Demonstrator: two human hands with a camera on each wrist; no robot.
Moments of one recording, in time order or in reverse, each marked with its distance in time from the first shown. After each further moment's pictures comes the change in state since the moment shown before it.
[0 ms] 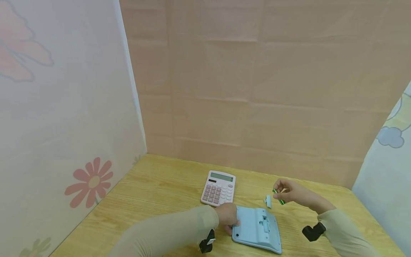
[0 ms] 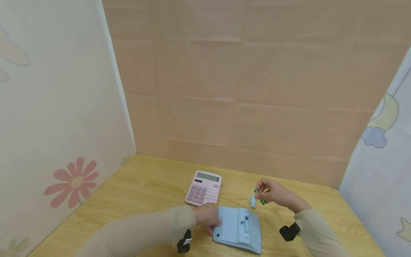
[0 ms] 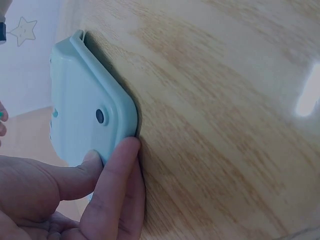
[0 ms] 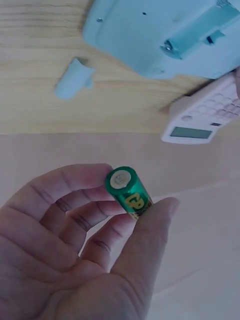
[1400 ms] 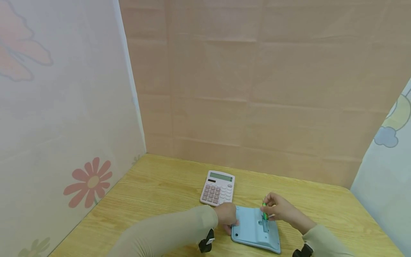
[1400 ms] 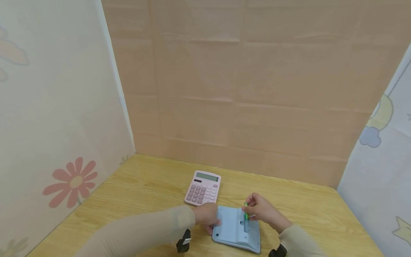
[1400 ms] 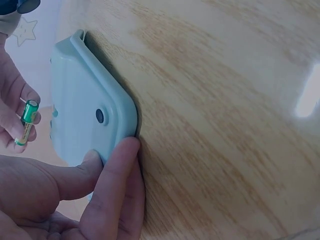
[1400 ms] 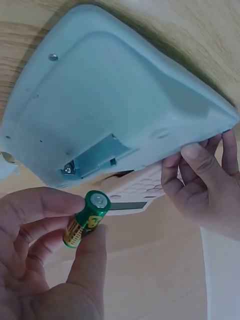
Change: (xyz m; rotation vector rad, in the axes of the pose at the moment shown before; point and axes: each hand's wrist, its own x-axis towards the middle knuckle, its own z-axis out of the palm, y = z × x) left_hand 0.004 -0.001 0.003 0.042 0.002 -0.004; right_hand 0.005 -0.004 0.070 0.242 0.144 0.216
